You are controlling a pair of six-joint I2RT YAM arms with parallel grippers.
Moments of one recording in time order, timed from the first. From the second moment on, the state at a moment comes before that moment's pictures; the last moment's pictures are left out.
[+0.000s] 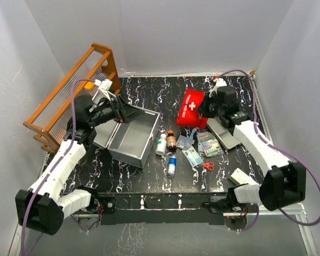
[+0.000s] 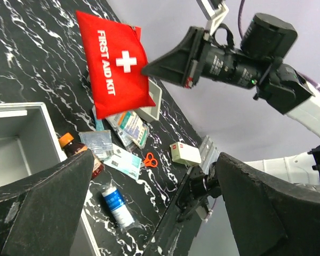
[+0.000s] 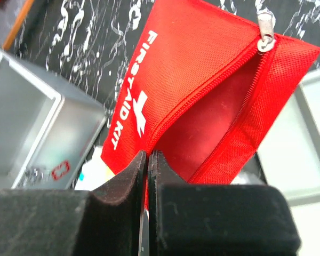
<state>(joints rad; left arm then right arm) -0.24 1.05 0.88 0.08 0.76 -0.70 0.26 1.34 1.08 -0.28 -0.16 0.31</state>
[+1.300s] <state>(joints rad) -0.53 1.94 1.71 -0.53 1.02 -0.27 0.49 1.10 0.99 -0.60 -0.73 -0.11</state>
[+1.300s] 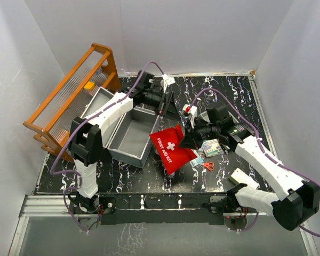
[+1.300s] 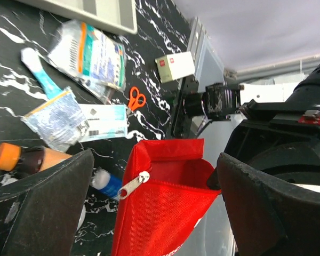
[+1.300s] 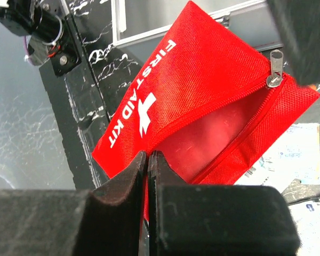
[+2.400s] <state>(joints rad) -0.60 1.98 1.74 -0.69 1.12 -0.11 0.52 1.03 0.99 -0.63 -0.76 -0.11</state>
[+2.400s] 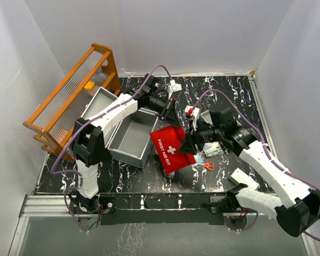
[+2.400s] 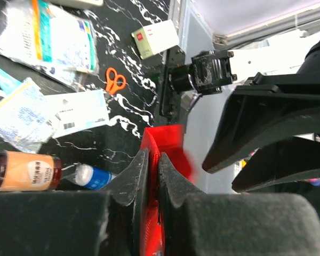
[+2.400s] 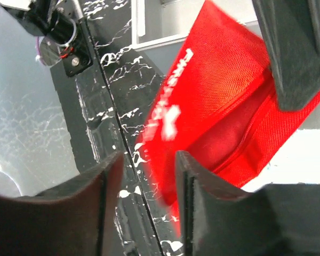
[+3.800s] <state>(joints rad) -0.59 1.31 1.09 0.19 0.64 -0.27 0.51 0.98 0.96 -0.28 -0.22 0.12</state>
